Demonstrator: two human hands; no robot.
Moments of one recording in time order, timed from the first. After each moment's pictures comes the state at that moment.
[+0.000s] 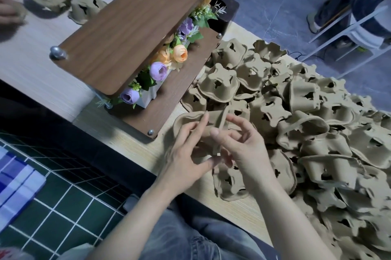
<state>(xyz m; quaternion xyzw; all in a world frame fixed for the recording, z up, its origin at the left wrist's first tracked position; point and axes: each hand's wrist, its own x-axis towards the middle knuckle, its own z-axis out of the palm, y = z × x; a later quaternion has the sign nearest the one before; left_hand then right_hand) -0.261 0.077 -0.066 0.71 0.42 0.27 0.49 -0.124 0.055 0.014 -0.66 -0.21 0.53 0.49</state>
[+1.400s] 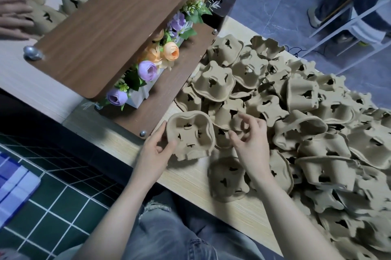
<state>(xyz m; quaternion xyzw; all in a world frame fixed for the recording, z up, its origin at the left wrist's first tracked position) -0.285 0.094 -0.111 0.48 0.61 0.20 0.60 -0.063 0.053 -0.068 -0.84 -0.41 0.22 0.27</state>
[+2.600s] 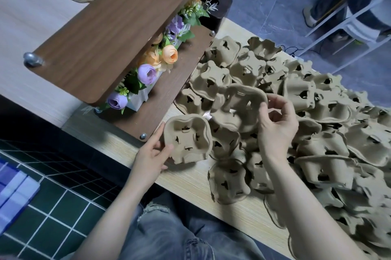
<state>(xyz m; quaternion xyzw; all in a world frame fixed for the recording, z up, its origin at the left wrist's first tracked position) -0.292 0.096 -0.110 0.43 0.57 0.25 0.66 -0.042 0.081 -0.043 -0.76 -0.32 0.12 0.55</state>
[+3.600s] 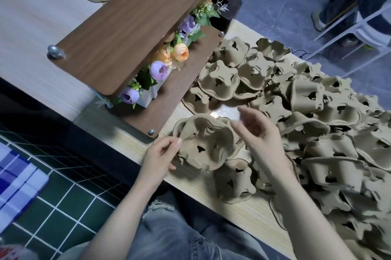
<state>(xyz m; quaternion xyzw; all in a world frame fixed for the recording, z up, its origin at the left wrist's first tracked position) -0.294 0.084 -0.103 0.44 0.56 0.26 0.65 -0.073 0.059 -0.020 -0.74 -0.40 0.37 0.40</state>
